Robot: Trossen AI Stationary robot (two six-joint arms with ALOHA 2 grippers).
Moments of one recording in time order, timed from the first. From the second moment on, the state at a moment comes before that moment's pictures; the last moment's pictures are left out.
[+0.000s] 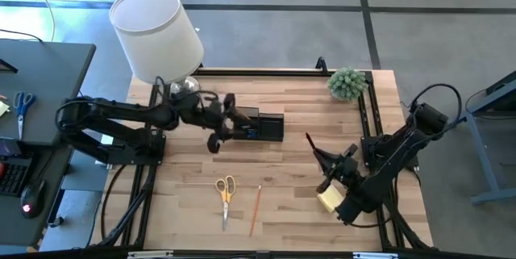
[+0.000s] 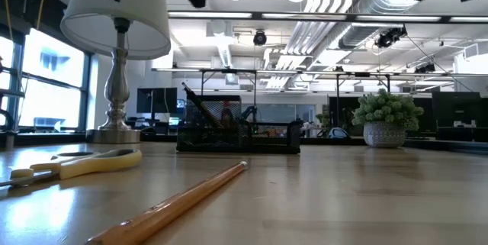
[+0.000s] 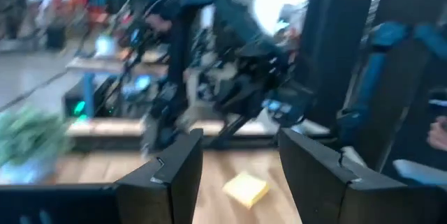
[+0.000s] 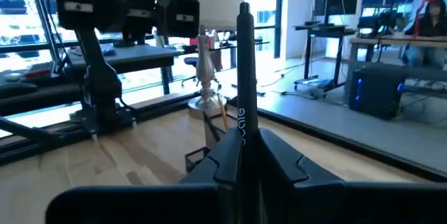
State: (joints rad) left arm 0.23 1.21 0.67 0.60 0.36 -0.13; right arm 0.86 1.56 0.99 -1.21 1.57 1.84
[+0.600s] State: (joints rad) left arm 0.16 1.53 0.67 1.03 0.25 -0.19; right arm 0.80 1.56 1.05 -1.20 1.47 1.68
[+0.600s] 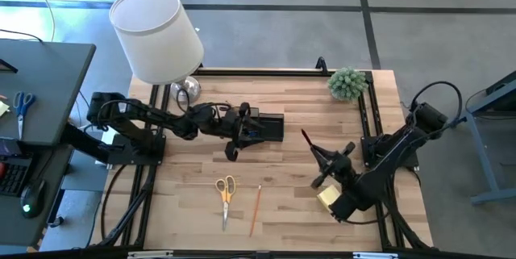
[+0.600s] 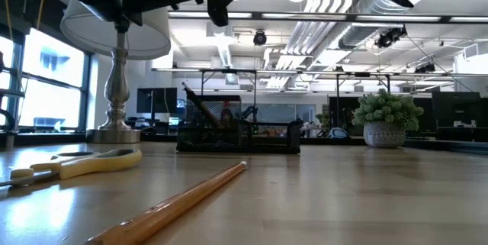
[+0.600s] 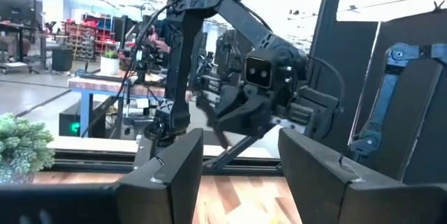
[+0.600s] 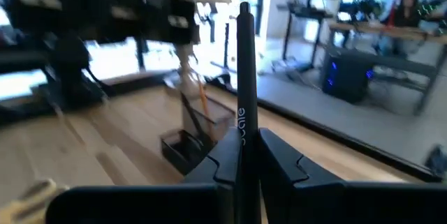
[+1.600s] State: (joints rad) left arm 0.16 1.53 0.67 1.10 0.37 -0.14; right arm 0.51 1.56 1.34 -0.47 0.94 0.27
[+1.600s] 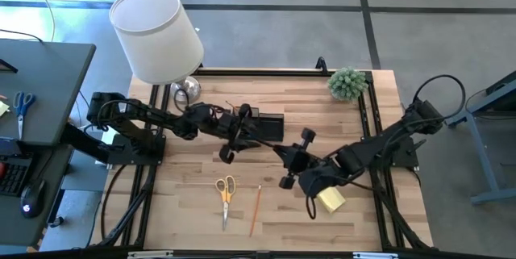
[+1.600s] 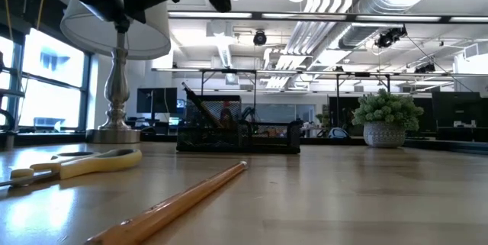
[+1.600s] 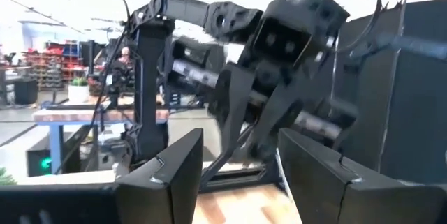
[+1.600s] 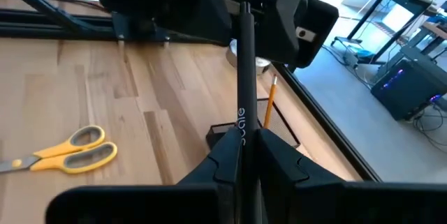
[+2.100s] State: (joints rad) left arm 0.16 1.53 0.67 1.07 0.31 -0.16; right arm 0.48 1.56 1.31 -0.37 0.96 0.19
